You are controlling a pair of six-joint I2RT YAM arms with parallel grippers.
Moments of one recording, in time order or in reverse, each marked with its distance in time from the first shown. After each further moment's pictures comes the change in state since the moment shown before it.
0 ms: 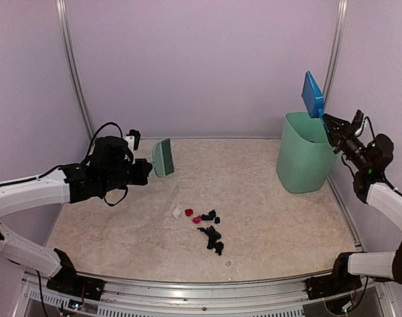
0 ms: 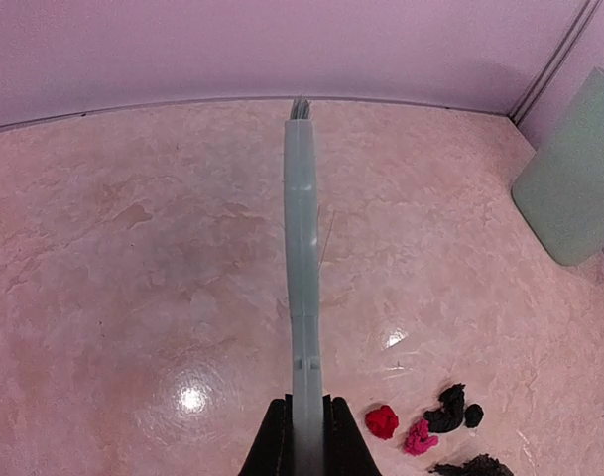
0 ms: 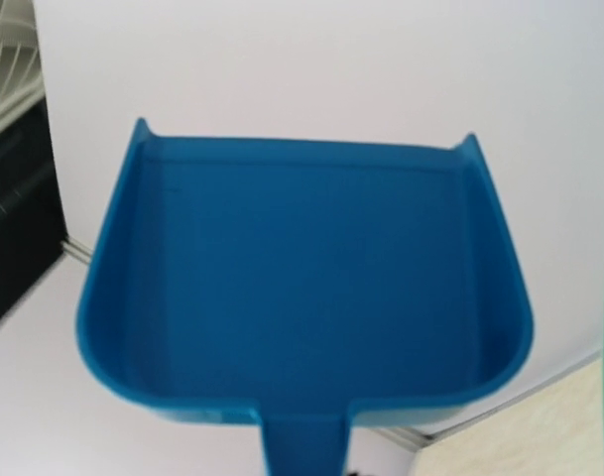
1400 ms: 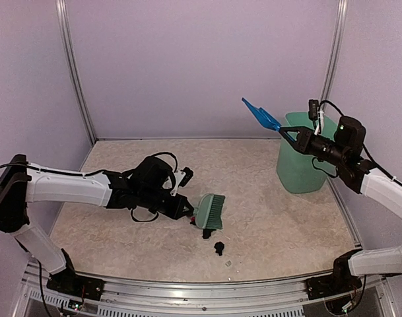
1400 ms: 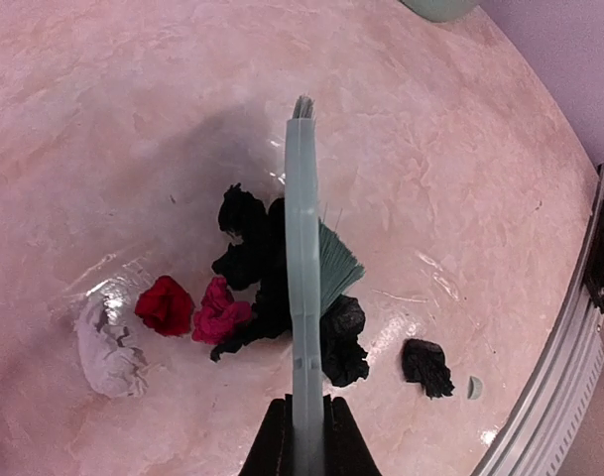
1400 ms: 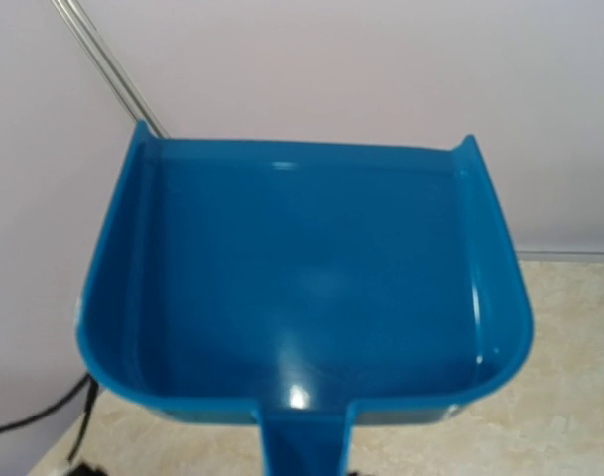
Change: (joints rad) left arm -0.164 0.333 0.089 -0.022 0.448 0.060; right arm 0.426 0.018 0.212 -0.627 0.171 -0.911
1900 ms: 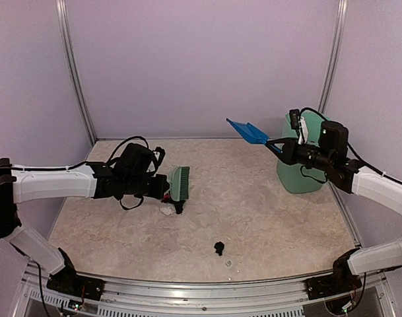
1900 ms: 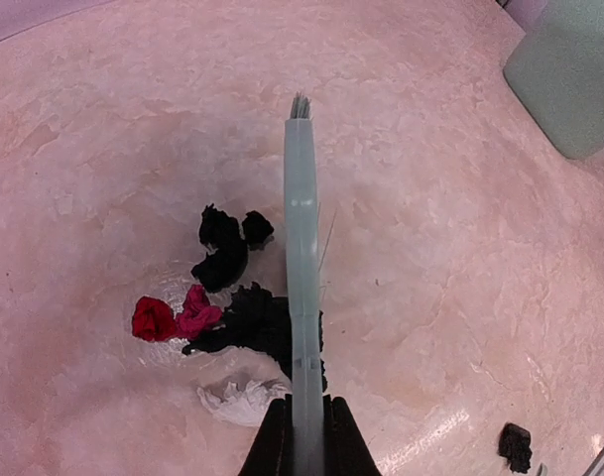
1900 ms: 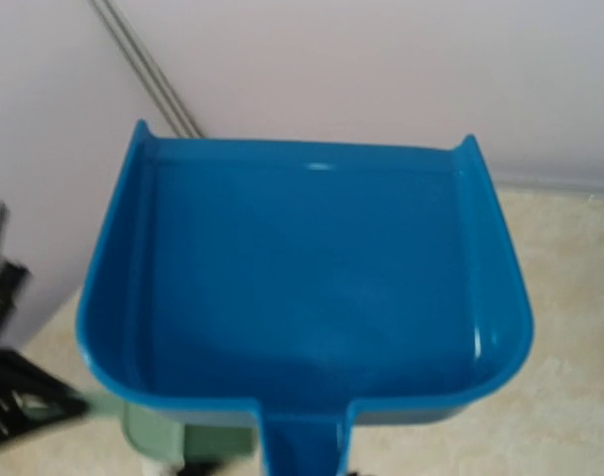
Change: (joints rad) left arm 0.129 -0.094 0.000 -0.061 -0.299 -0.048; right arm 0.100 0.079 0.002 -0.068 0.072 -0.129
